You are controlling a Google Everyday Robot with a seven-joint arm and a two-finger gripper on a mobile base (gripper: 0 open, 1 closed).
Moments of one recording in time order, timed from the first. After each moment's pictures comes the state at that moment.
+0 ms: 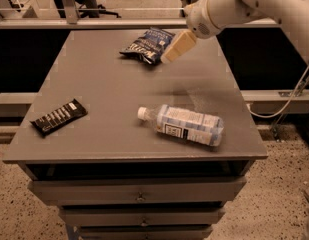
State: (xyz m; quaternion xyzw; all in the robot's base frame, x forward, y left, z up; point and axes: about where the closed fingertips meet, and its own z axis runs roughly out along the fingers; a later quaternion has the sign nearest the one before) arm 0.718 -0.082 0.944 -0.53 0.72 0.08 0.44
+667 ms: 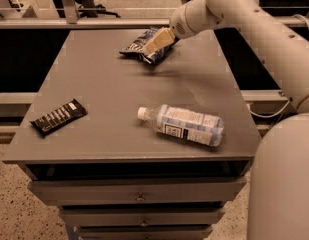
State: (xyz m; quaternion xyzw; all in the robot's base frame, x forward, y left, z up) arm 0.799 -0.049 0.913 -0.44 0.76 0.12 0.47
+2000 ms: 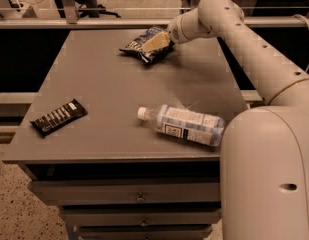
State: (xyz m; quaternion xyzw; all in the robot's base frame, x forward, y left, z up) arm 0.860 -0.052 0.871 -0.36 0.79 0.15 0.47
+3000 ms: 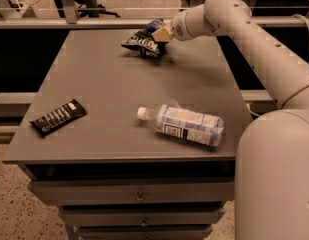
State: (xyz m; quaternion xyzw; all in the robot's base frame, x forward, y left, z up) arm 0.846 -0.057 0.897 -0.36 0.77 0.15 0.50
